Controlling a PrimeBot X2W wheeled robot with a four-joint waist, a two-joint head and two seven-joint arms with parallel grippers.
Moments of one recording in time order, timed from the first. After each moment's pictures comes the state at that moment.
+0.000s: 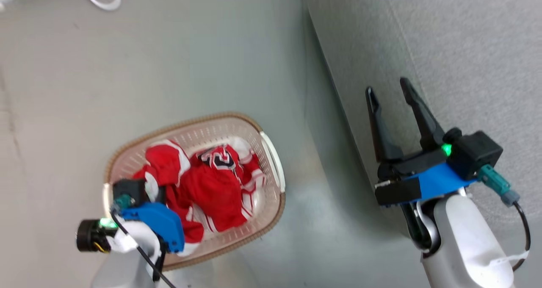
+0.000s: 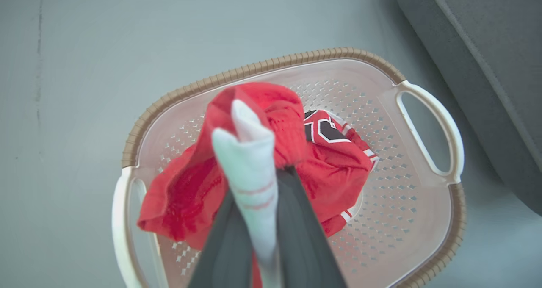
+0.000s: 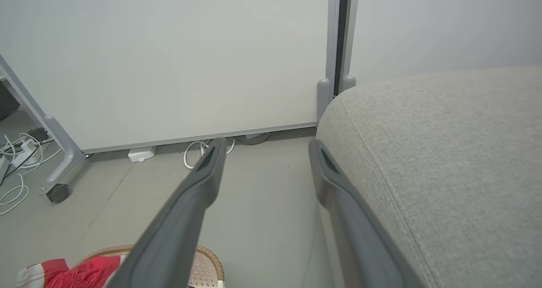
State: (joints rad) left arm -0.56 0.09 -0.16 1.13 -0.21 -0.11 -0.26; right arm -0.41 -0.05 0.15 0.21 0.20 0.13 -0.26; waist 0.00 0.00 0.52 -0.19
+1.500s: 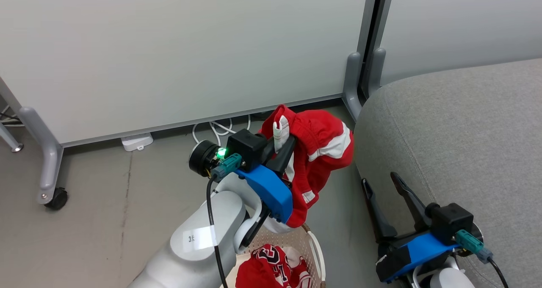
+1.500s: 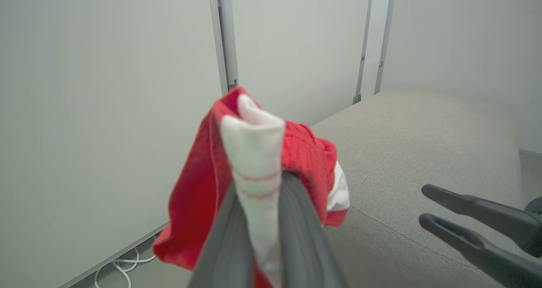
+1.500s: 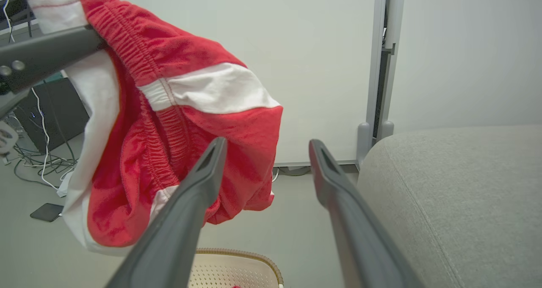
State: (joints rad) left arm -0.66 0.05 -0.81 0.66 -0.58 -0.09 -0.25; right arm -0.14 -0.05 0.15 0.27 0.18 0.13 -0.21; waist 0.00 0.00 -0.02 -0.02
